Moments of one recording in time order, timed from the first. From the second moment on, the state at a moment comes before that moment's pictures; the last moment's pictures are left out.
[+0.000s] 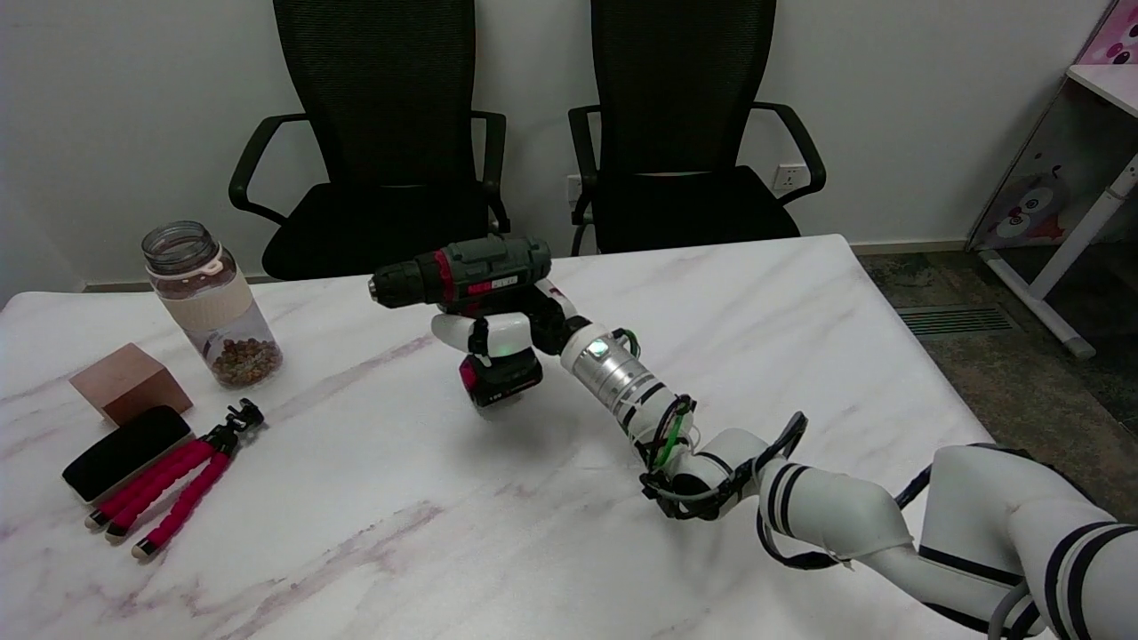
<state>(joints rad) 0.56 -1.33 0.57 -0.70 0.84 -0.72 -1.77</state>
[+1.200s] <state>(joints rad) 0.69 -1.09 0.63 -0.99 0.83 -0.60 -1.77</state>
